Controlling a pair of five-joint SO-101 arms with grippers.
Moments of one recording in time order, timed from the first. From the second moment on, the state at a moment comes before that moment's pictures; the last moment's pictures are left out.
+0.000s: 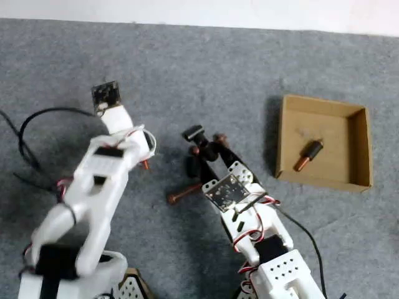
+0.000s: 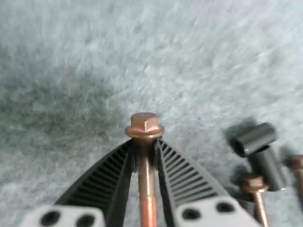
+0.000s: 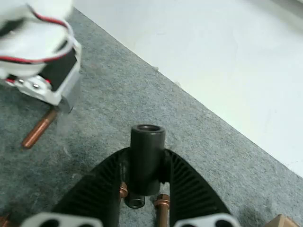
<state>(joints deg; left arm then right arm) 0.6 -19.8 55.1 19.8 29.1 -30.0 -76.9 96.0 -3.9 27.6</state>
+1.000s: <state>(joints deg) 6.3 -59.5 87.2 -19.5 43.6 -32.5 -76.9 96.0 -3.2 30.4</state>
